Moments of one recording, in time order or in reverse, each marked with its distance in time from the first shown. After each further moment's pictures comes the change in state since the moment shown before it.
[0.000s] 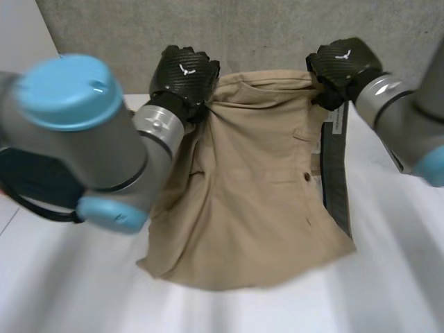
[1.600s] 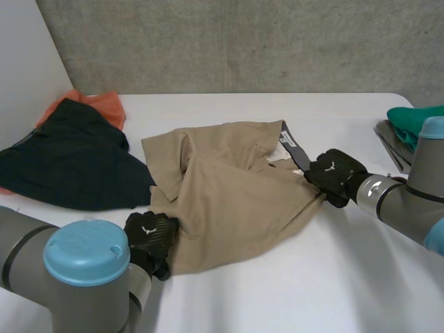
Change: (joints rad) left arm -0.049 0.153 -0.767 0.007 -0.232 -0.316; right arm -0.154 0.085 0.430 -0.042 -0.253 -0.483; left_hand -0.442 -0.450 -0.454 -0.454 -0.462; right_hand -0.028 0.001 -0.002 -0.001 0.003
